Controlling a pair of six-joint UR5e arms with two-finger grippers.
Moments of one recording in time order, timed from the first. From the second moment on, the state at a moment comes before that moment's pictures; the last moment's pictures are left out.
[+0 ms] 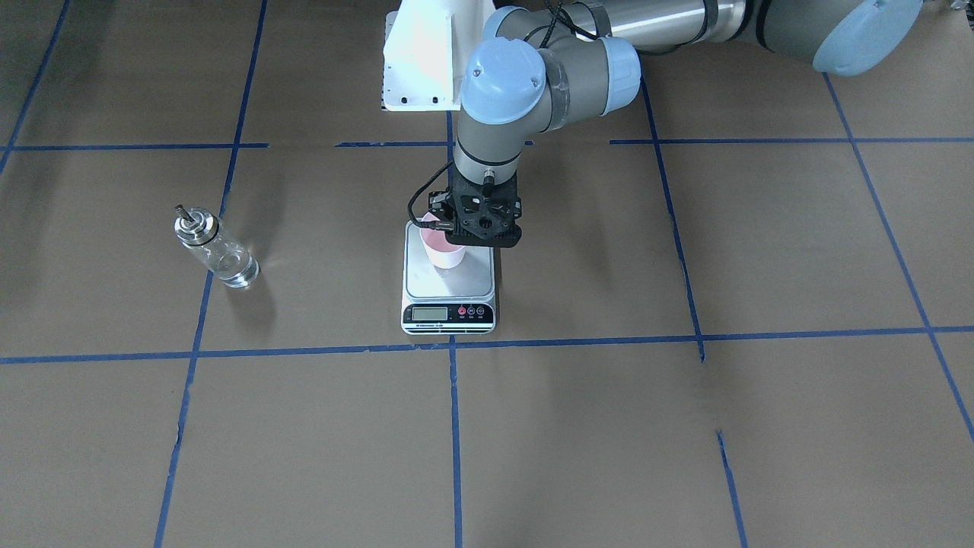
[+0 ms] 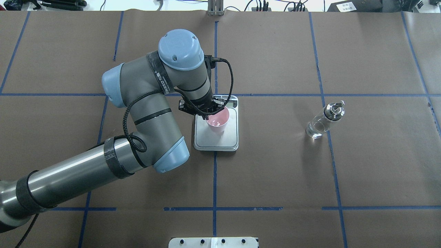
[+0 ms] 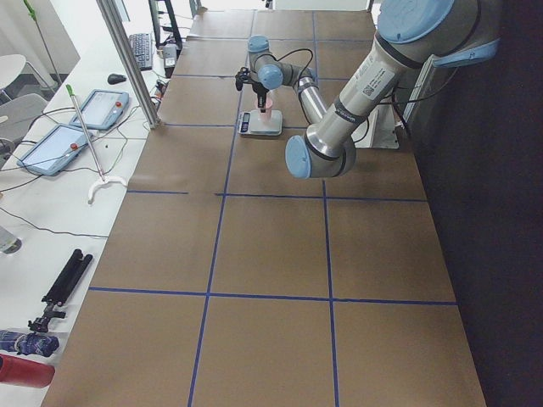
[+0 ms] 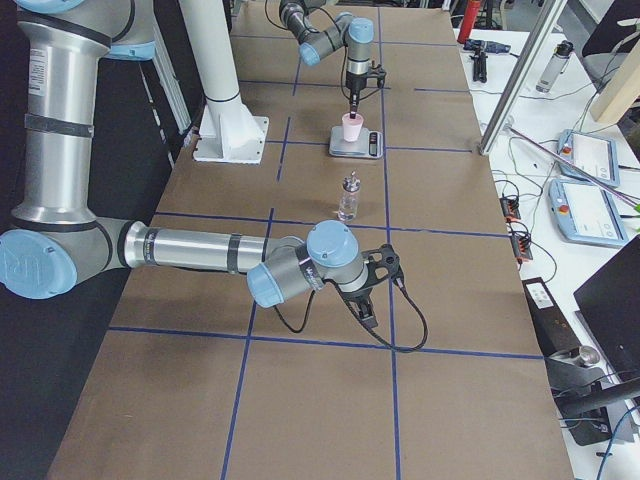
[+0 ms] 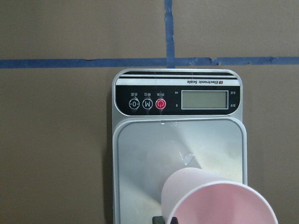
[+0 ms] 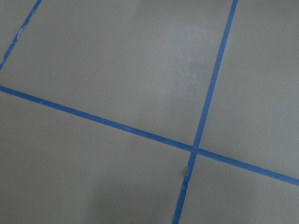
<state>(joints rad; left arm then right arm) -0.60 -2.45 -1.52 -1.56 -2.02 -1.14 1.54 -1.72 1.67 -1.04 2.38 0.07</state>
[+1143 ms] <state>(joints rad) -0.62 -2.44 -1.48 -1.61 -2.01 -1.13 1.54 -1.72 1.67 -1.04 2.38 0.07</state>
